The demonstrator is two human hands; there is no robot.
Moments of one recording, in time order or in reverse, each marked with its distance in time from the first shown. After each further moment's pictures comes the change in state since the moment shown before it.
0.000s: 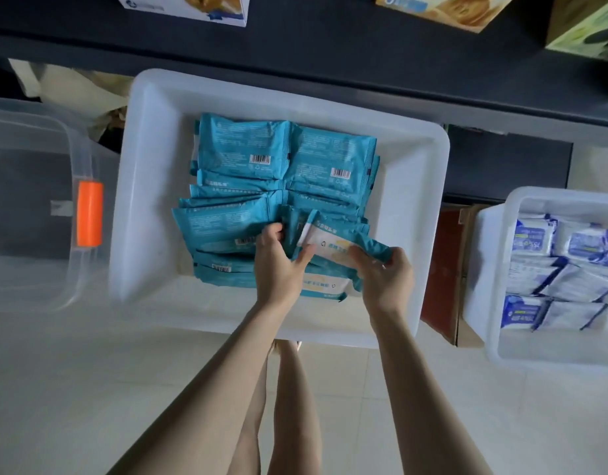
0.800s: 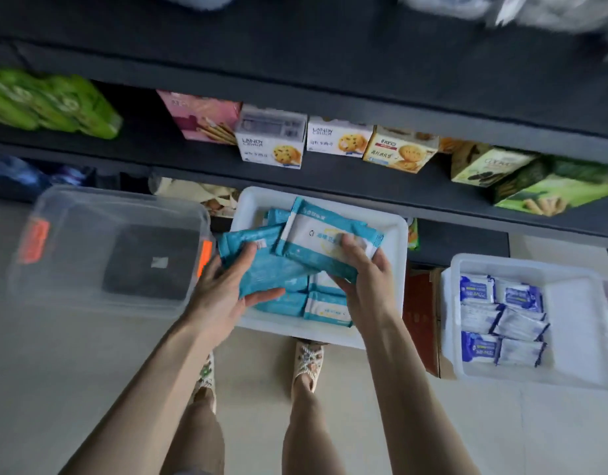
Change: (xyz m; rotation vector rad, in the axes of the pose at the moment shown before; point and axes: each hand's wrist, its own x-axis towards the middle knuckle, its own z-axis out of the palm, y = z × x) left_hand -0.115 0.116 -0.257 -1.003 -0.183 -0.217; right_hand -0.188 -0.175 -0.049 0.748 -0.440 -0.053
